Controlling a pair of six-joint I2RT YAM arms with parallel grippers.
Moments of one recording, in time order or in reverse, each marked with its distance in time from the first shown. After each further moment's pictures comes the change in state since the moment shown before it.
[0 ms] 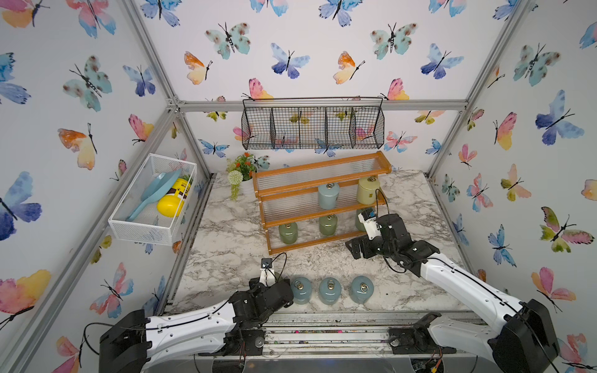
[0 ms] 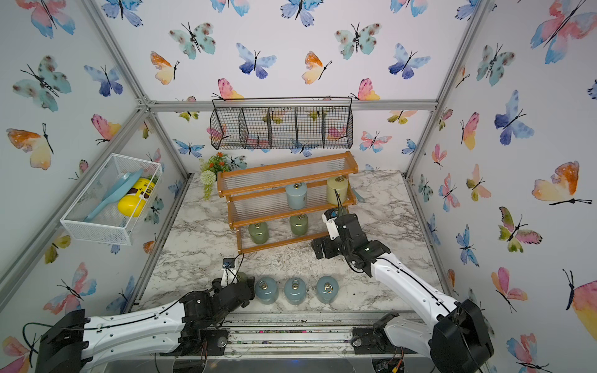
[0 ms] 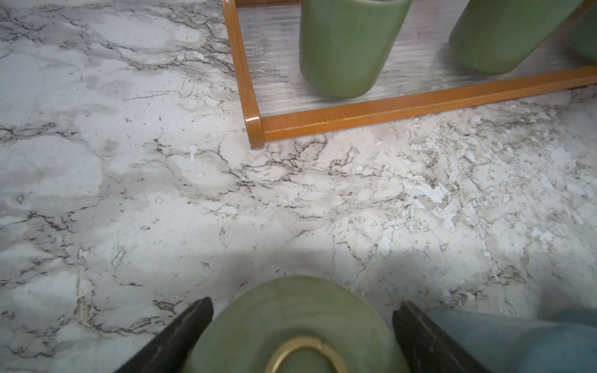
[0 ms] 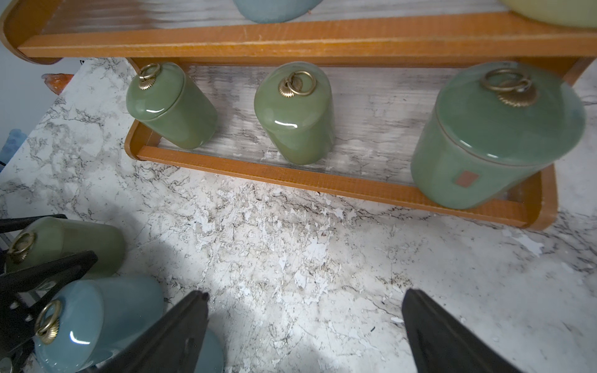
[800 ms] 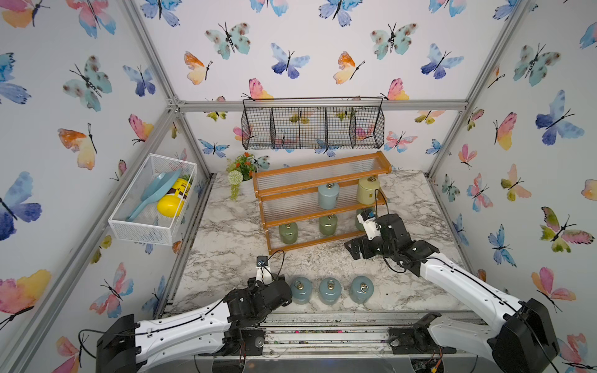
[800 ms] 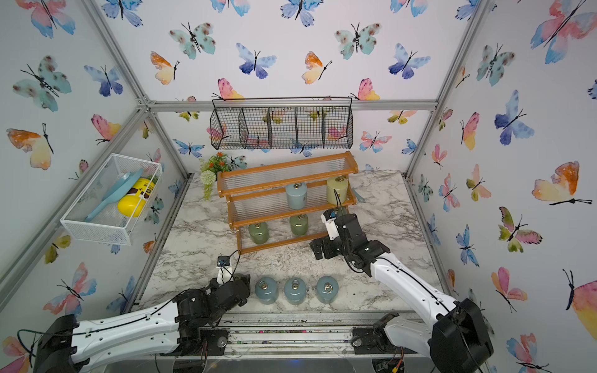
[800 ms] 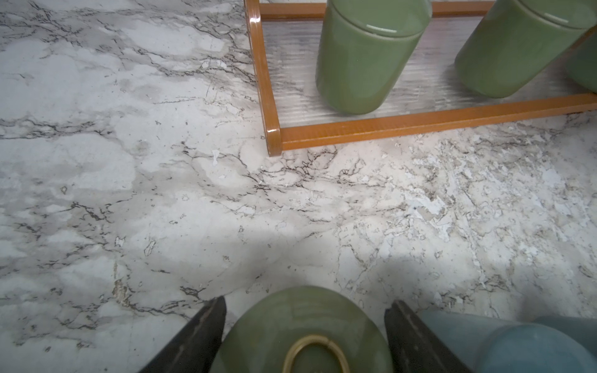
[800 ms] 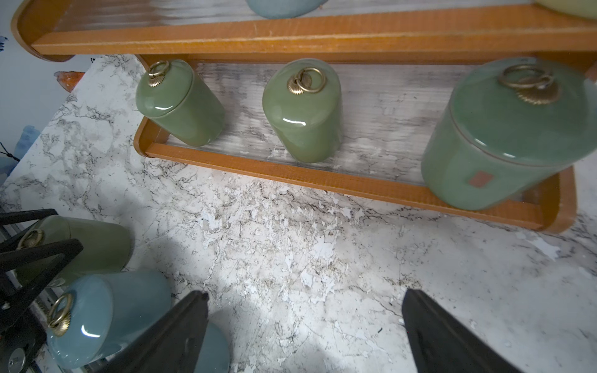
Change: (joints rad) left arm 0.000 -0.052 0.067 -0.153 0.004 -0.054; right arm 0.000 0.004 0.000 0.006 -0.028 0.000
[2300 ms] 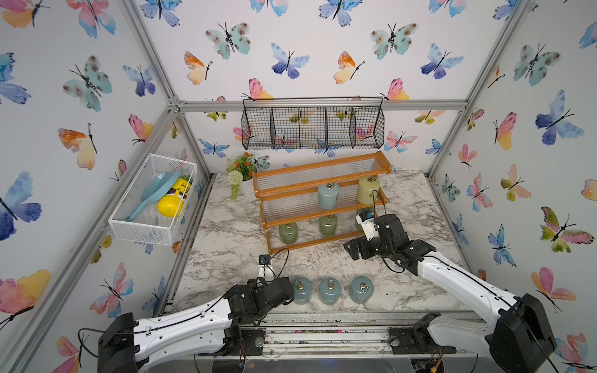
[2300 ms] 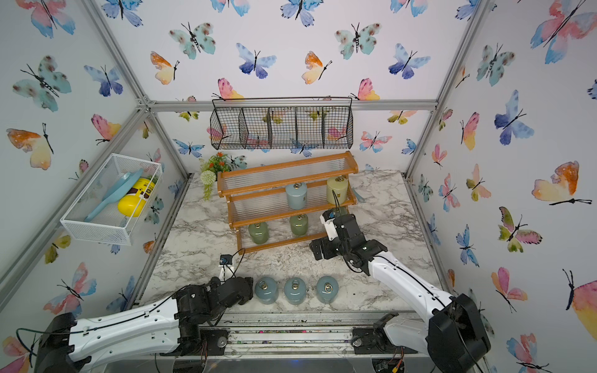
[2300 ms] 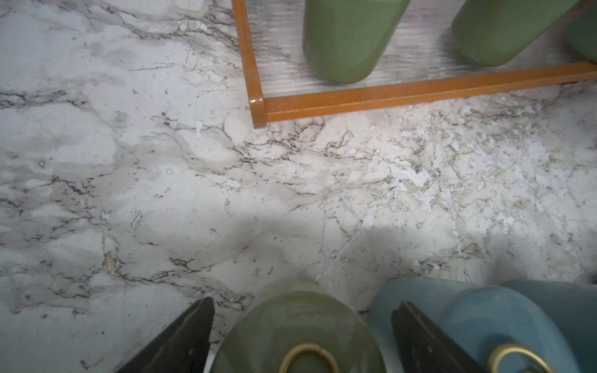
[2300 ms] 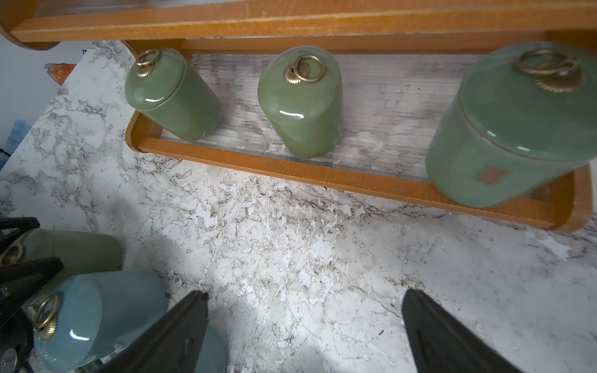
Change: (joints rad) left arm 0.000 0.029 0.100 -0.114 0.100 -0.043; right arm 0.000 0.030 -0.002 0.007 -0.001 -0.008
